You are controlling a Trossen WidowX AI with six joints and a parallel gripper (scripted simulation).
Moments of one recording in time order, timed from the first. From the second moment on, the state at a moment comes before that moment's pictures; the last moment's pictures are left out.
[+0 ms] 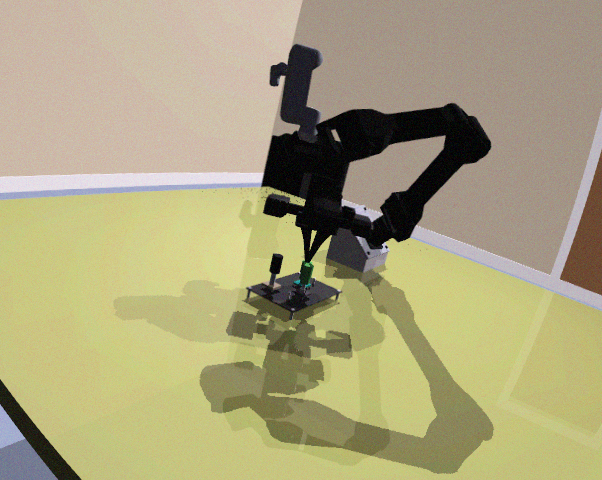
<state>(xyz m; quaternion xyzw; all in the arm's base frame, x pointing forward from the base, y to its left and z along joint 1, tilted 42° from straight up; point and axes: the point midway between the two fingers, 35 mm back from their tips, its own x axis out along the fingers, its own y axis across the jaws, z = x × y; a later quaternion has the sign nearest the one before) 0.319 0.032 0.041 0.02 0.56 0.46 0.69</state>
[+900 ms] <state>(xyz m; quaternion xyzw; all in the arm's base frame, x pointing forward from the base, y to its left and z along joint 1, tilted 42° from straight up) 0.319 0.024 0.051 0.02 0.56 0.46 0.68</state>
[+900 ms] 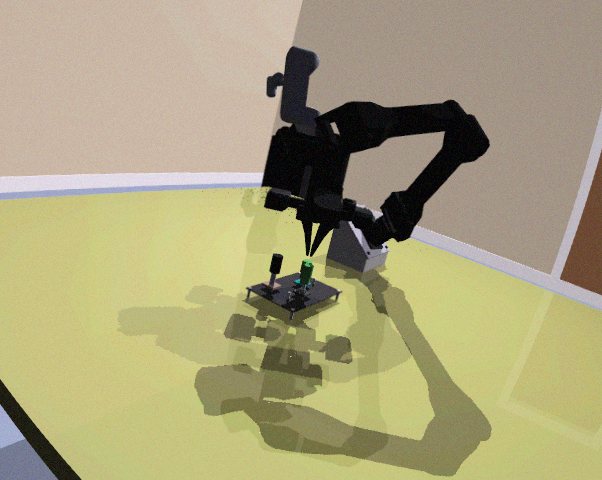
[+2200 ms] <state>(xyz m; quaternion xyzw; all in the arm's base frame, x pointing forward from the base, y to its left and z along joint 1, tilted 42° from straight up) 0.359 0.031 0.089 0.01 0.56 0.47 0.69</state>
